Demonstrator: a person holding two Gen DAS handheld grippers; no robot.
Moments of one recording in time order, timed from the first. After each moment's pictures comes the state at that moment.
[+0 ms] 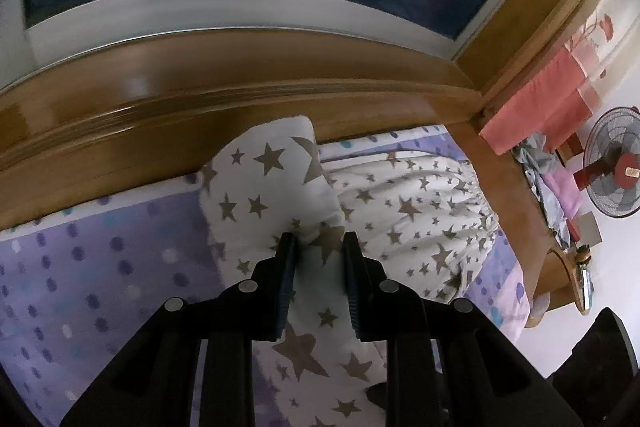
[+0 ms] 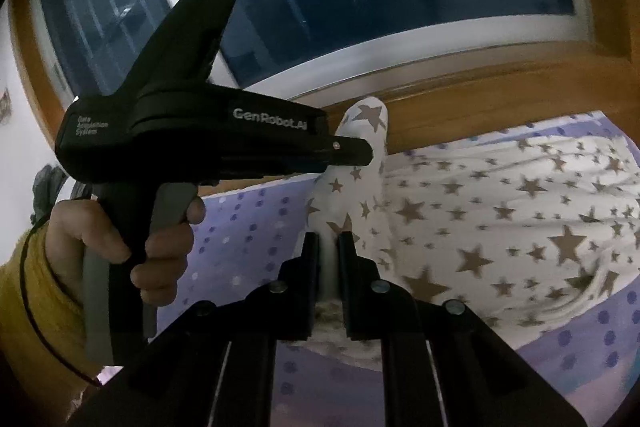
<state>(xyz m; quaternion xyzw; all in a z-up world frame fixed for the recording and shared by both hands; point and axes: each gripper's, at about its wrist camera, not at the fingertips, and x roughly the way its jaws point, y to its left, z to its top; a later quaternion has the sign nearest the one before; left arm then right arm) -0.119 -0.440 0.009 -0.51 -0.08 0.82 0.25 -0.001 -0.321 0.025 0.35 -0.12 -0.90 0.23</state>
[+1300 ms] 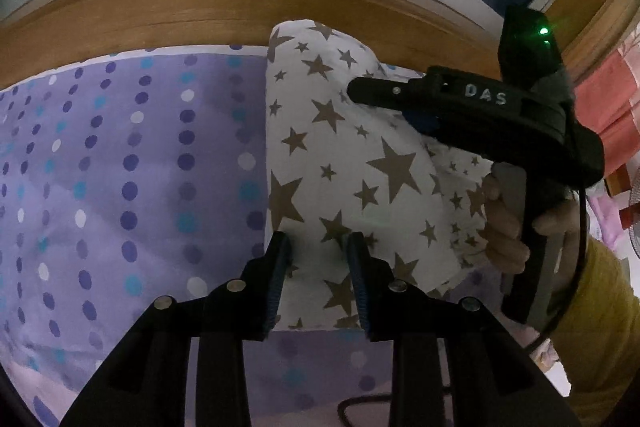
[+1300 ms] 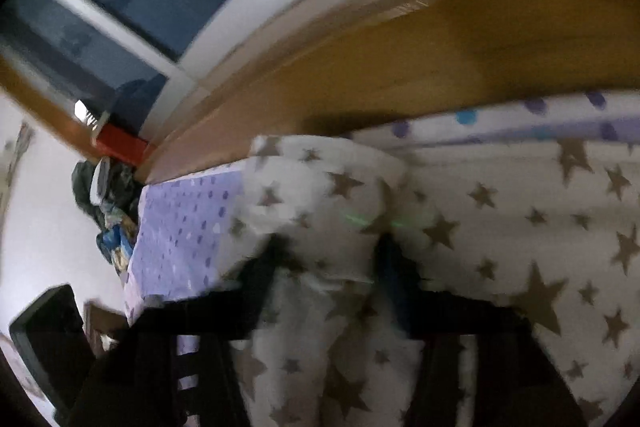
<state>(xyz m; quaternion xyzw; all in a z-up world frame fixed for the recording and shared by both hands) -0.028 -0.425 -0.038 -0.53 -0.12 0.83 0.10 -0.178 -0.264 -0.043 0.50 -0.15 -0.78 0.35</state>
